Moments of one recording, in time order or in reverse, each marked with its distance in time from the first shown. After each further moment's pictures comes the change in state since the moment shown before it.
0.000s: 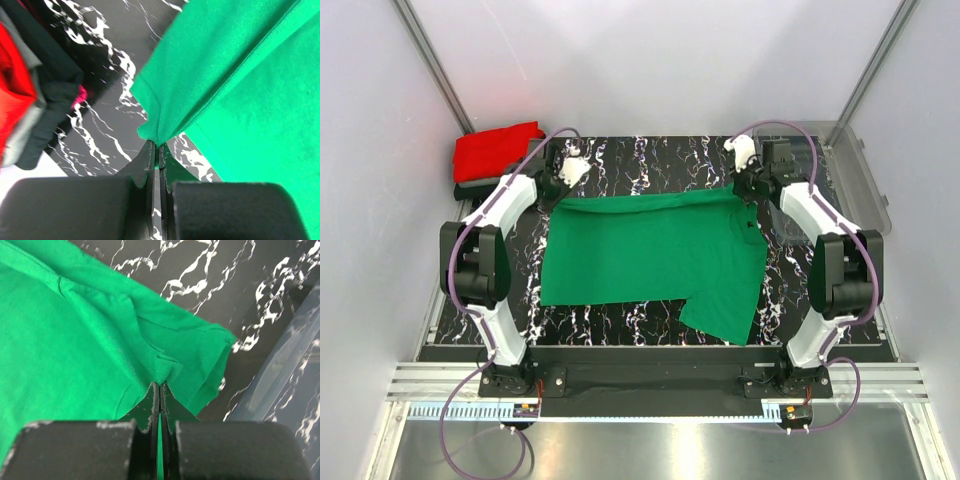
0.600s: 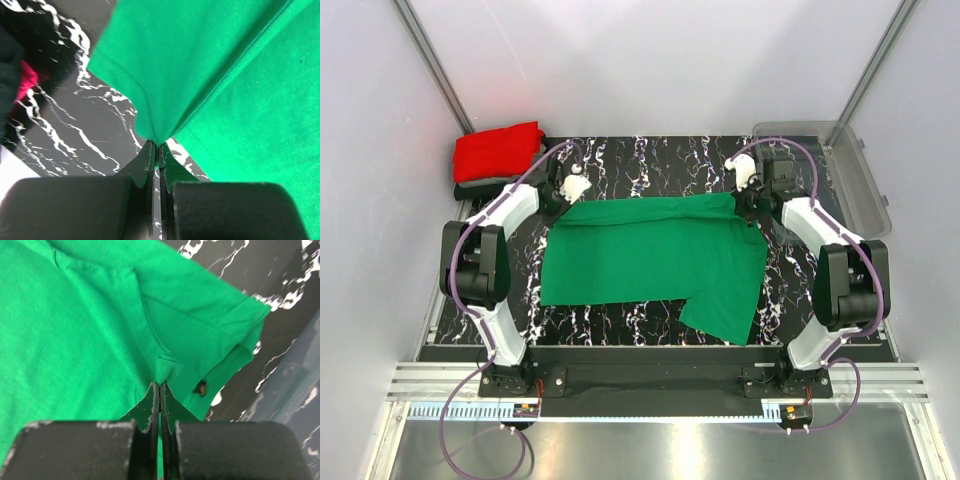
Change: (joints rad) left arm 0.000 -0.010 -0.124 0.003 0.000 0.000; right arm 0.000 -0.103 -0.181 -0.007 0.000 0.001
